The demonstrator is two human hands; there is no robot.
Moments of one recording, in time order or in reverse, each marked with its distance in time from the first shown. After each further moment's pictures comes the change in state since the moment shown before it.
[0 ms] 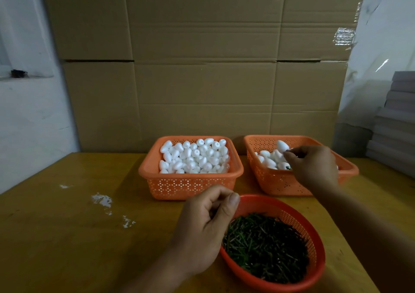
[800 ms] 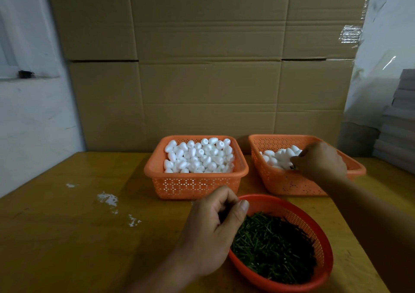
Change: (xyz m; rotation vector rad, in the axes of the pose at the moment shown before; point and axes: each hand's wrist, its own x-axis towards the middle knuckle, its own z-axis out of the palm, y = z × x) left_hand -0.001 -0.005 0.001 0.089 -0.014 0.034; right_hand 0.031 0.009 0.005 -0.398 -0.128 0.101
